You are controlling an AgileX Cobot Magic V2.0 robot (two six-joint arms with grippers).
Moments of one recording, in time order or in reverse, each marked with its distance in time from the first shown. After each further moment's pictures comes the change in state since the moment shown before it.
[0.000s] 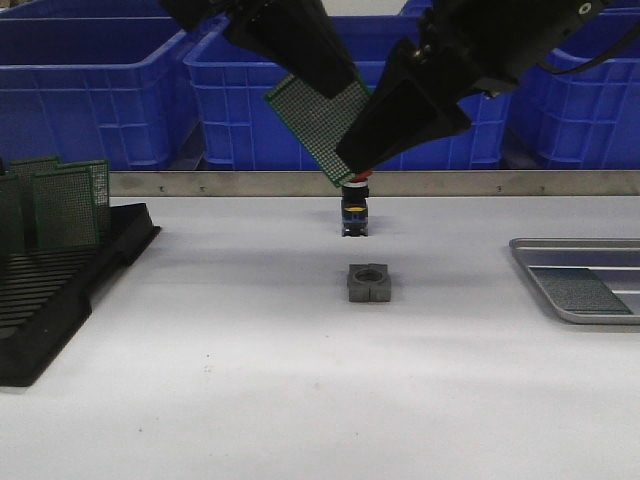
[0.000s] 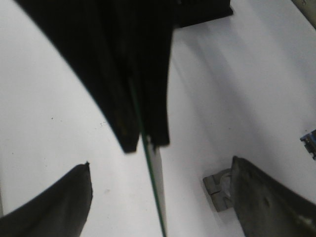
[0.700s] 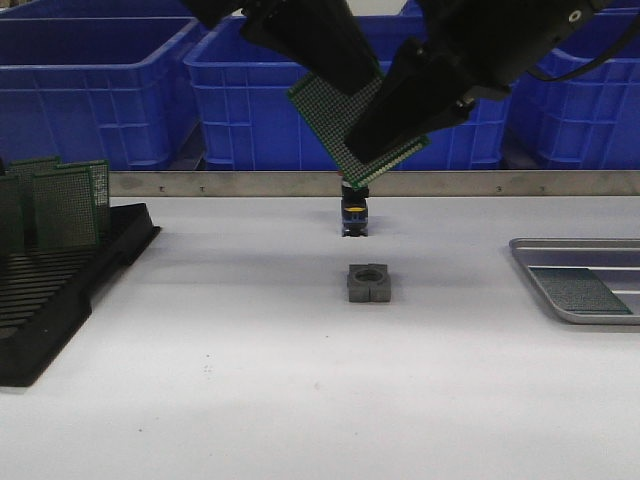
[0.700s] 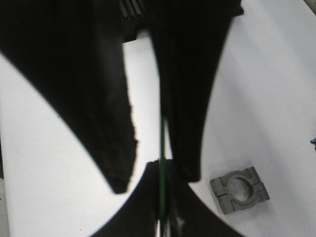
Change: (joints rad) left arm -0.007 0.000 0.000 -0.024 -0.006 0.007; right arm 0.009 0.010 0.000 0.002 0.002 -0.002
